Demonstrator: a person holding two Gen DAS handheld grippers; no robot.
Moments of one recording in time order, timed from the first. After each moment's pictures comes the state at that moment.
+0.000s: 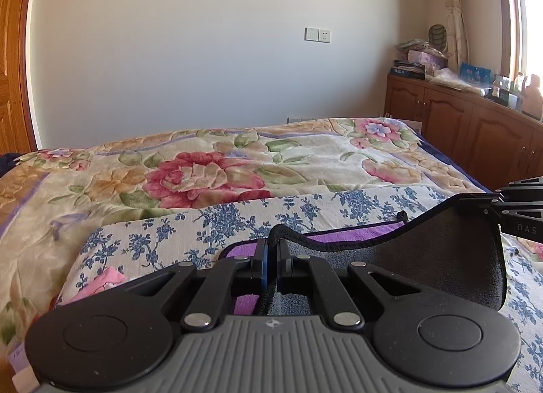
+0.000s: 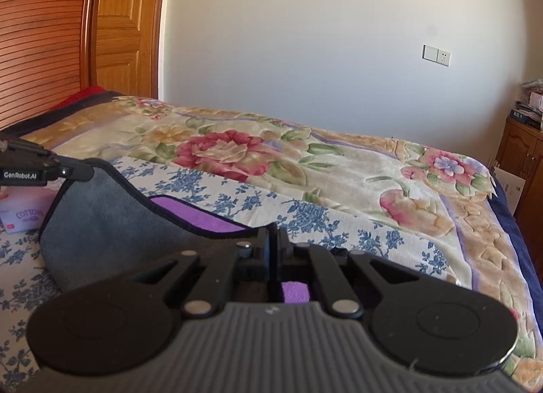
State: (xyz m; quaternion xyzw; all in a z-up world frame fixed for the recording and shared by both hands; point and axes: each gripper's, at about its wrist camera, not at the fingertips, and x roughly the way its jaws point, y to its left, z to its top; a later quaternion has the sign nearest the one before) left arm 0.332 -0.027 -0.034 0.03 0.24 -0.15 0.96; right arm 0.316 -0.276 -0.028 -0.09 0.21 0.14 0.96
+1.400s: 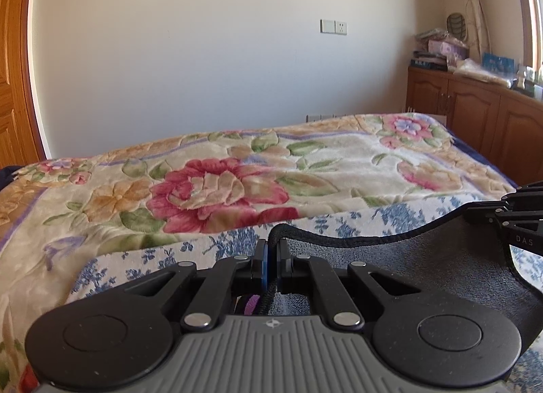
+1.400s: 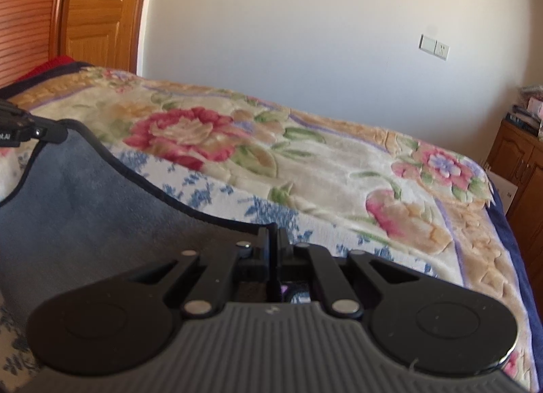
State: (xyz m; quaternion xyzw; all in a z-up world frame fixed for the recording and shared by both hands) left arm 0.415 -0.042 -0.051 0.05 0.25 -0.11 0.96; right arm 0.398 -0.280 -0.067 -0.13 0.25 0.11 0.95
